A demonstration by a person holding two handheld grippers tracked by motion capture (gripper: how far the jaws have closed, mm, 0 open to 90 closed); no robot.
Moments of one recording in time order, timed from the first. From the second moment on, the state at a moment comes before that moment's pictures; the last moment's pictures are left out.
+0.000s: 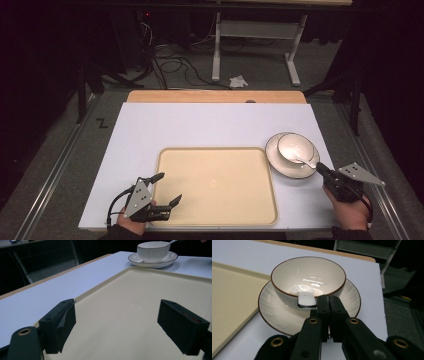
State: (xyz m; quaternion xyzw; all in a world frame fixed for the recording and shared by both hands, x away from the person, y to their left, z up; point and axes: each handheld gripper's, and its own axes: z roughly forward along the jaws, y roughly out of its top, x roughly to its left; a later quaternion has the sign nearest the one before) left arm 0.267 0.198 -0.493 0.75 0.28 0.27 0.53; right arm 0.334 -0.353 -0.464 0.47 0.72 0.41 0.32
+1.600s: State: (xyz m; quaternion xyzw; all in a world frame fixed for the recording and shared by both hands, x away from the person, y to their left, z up) left arm 0.269 0.208 -0.490 0.72 0.31 0.26 0.56; right arm 0.343 -0.346 -0.473 0.55 0.62 0.51 0.22
